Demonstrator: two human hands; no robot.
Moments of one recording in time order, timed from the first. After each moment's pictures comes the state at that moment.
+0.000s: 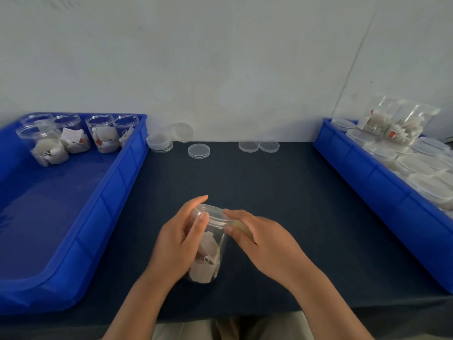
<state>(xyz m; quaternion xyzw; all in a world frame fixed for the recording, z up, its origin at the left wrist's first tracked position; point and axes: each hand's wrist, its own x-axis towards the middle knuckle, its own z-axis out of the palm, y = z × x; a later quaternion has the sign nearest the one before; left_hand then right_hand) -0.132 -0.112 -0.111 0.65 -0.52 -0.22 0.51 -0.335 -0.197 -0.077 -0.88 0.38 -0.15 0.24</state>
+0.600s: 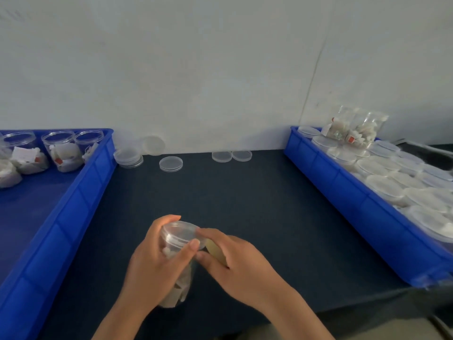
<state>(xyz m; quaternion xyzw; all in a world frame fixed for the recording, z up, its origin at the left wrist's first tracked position) -0.149 -0.117 -0.103 0.69 -0.49 -0.21 0.49 -0.341 -0.188 -0.082 -0.87 0.36 -0.17 0.30</state>
